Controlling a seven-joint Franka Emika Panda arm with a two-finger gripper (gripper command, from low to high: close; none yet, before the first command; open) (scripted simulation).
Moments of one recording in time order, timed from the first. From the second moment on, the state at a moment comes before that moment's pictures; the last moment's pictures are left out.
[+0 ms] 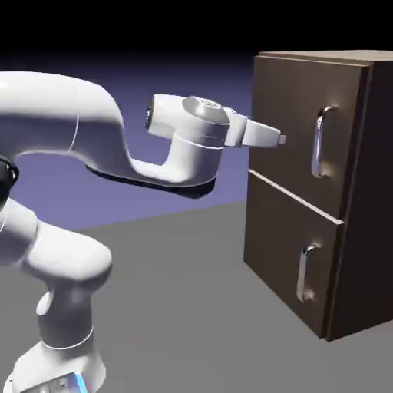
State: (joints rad) arm 0.74 -0.81 -0.76 -2.46 -2.07 2.89 2.32
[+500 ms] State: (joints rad) arm 0.96 -0.88 -1.00 -2.35 -2.73 2.84 2.81
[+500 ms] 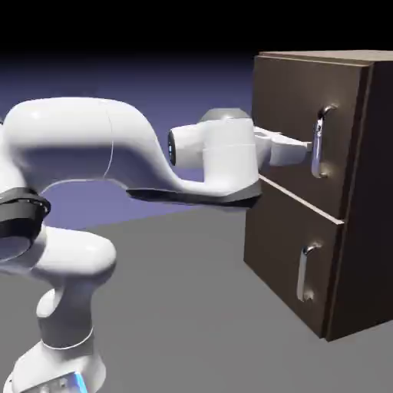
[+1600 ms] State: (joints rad) arm 0.42 -0.81 -0.41 -2.65 -2.34 2.55 2.90
